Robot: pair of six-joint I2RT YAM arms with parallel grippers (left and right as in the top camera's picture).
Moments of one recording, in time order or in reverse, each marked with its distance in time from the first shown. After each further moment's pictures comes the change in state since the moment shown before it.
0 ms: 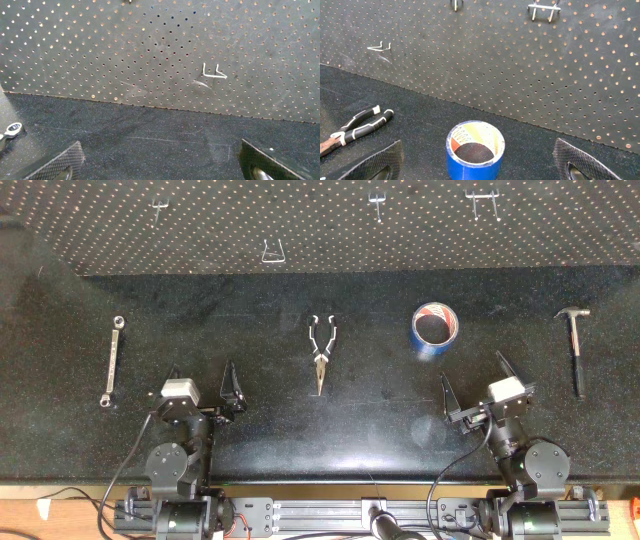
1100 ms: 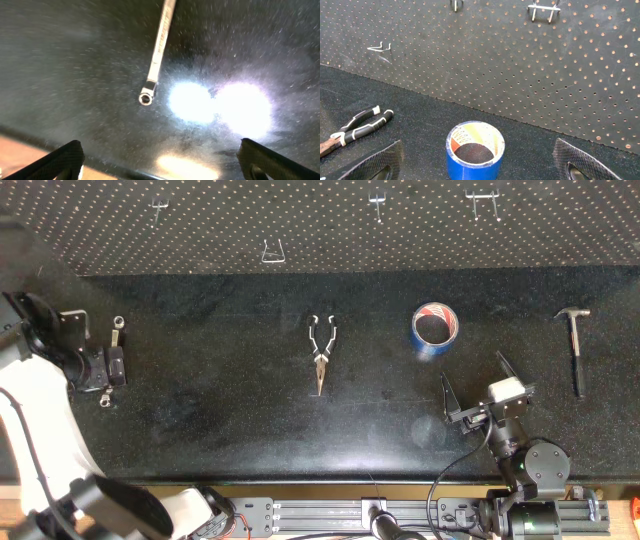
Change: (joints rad) left arm 0.641 1.481 1.248 -1.019 -0.098 0.578; right arm 0.000 -0.004 0.000 -0.001 0.000 0.000
